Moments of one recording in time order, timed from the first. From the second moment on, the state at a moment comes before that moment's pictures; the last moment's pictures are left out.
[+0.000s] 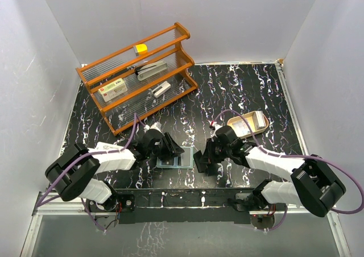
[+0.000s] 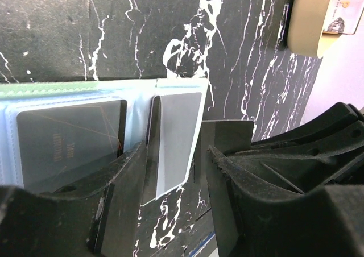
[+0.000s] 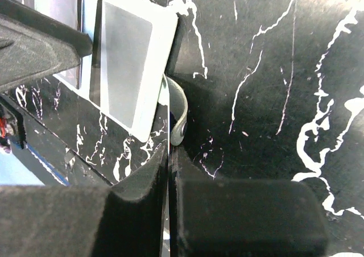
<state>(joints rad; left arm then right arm) -0.80 1.42 0.45 0.29 0.09 -1.17 0.65 1.22 0.45 -0.07 -0.30 0.64</state>
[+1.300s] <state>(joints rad) -0.57 1.09 0.32 0.12 0.25 -1.14 0.71 1.37 0.66 -0.08 -0.34 0.69</state>
